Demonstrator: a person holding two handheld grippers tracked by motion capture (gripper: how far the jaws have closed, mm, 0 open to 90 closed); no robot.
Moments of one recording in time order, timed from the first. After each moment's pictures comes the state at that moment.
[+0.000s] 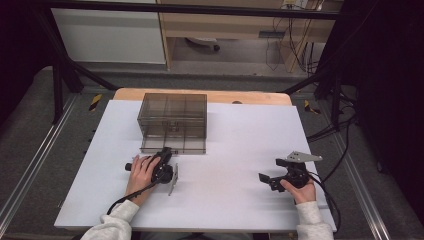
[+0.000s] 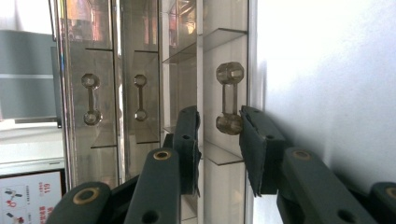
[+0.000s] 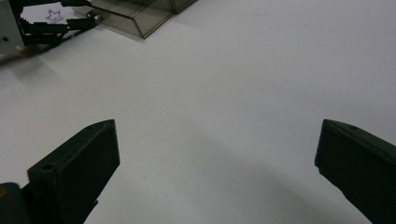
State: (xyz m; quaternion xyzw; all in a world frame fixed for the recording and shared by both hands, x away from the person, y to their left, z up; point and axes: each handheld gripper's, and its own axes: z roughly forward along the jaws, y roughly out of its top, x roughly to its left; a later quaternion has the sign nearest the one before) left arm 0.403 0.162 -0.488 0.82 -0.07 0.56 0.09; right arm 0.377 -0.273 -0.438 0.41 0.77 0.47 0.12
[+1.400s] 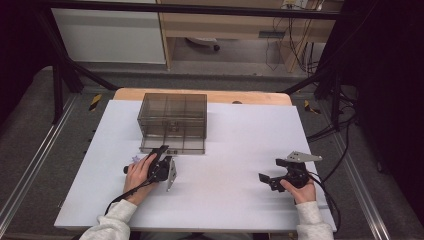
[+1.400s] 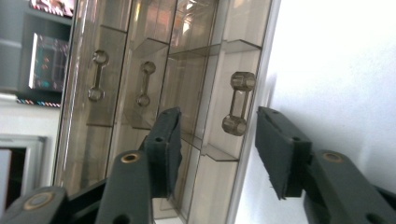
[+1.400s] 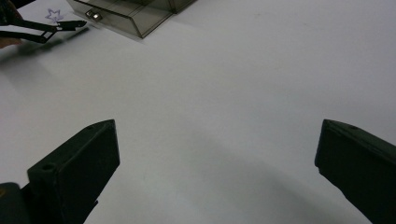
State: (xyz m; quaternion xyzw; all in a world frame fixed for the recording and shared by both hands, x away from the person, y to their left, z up) left arm 0.398 0.167 -0.468 0.84 0.02 0.52 0.15; right arm 0.377 -0.273 -0.438 0.41 0.77 0.47 0.12
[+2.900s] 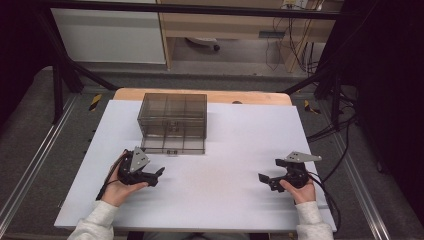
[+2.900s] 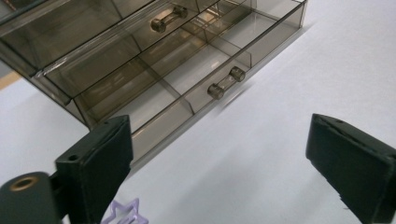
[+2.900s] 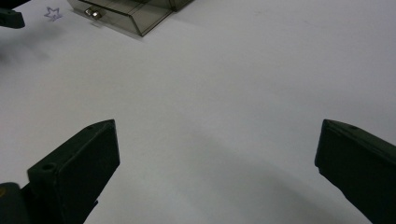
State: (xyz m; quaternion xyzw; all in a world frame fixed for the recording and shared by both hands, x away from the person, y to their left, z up) left arm 0.379 0.226 -0.429 0.82 0.32 0.29 0.37; right arm 0.377 -0.272 -0.439 0.41 0.78 0.46 0.12
